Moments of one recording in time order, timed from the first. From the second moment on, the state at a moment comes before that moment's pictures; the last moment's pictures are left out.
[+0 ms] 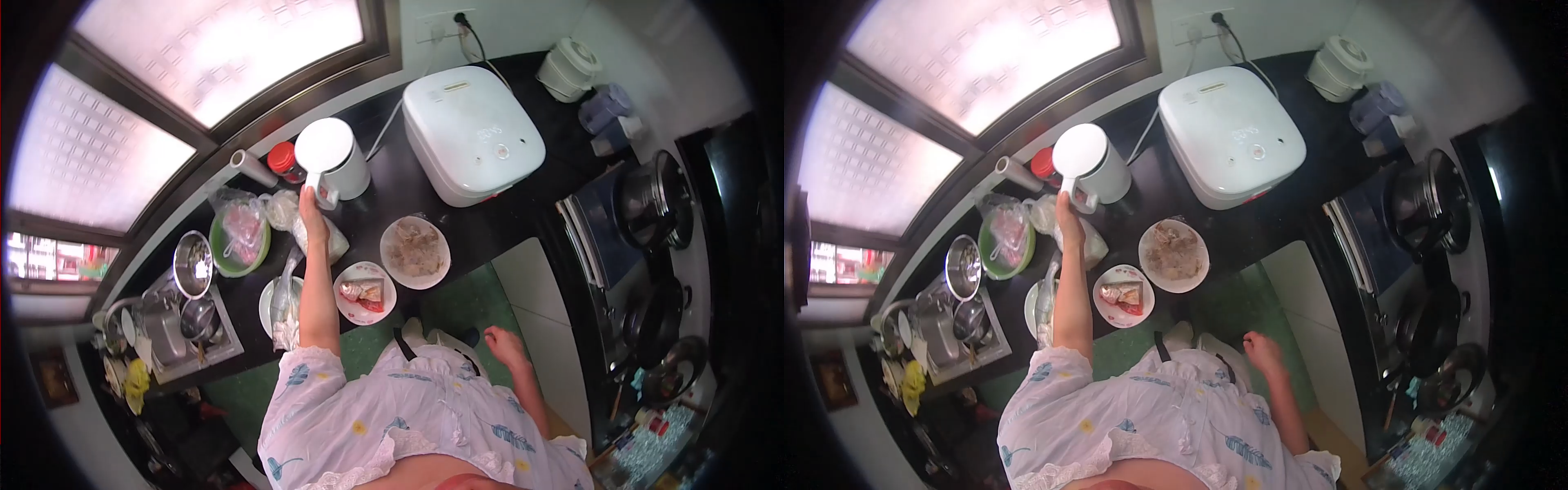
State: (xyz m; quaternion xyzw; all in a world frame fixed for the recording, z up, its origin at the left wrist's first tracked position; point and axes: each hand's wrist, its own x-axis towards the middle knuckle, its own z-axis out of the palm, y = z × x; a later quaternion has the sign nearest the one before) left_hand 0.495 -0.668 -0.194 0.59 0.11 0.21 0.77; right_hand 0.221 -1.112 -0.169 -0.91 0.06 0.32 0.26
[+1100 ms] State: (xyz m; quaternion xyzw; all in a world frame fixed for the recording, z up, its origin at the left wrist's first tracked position) left_hand 0.421 -0.711 -0.184 0.75 0.29 0.39 0.45; right_hand 0.304 -1.409 -0.161 -0.60 0.38 -0.13 0.69
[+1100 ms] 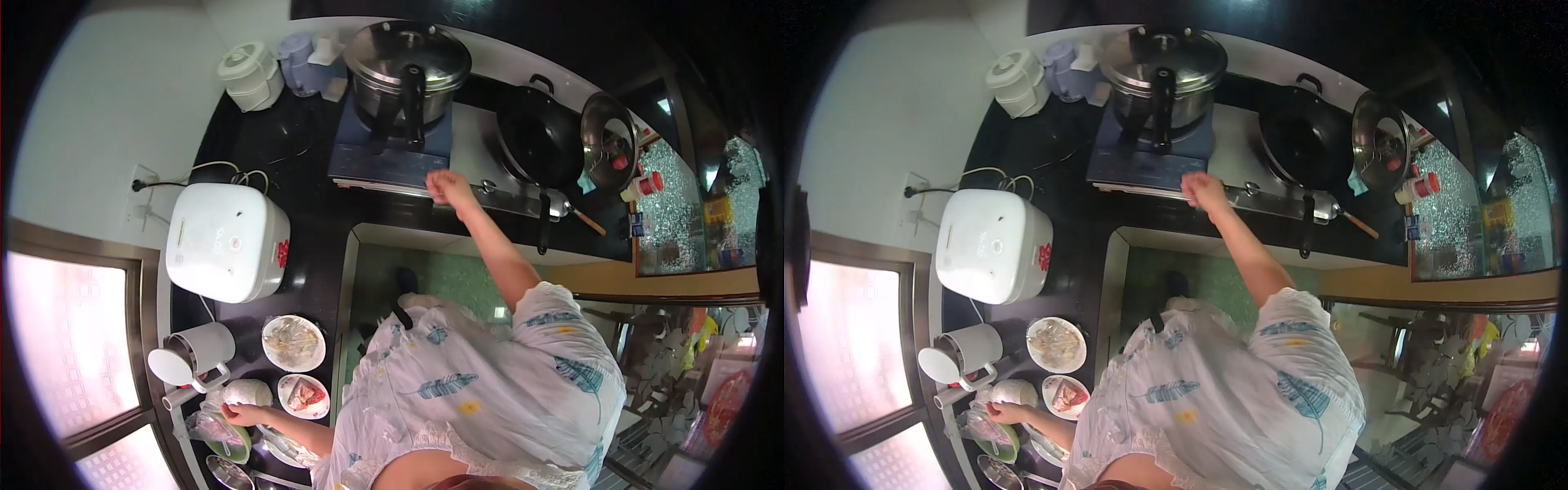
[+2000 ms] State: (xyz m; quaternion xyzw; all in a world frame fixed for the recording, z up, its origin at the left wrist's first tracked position) left_hand 0.464 -1.234 -0.081 0.72 -0.30 -0.18 0.60; right_hand 0.396 -1.425 -0.029 -0.37 0.27 -0.20 0.87
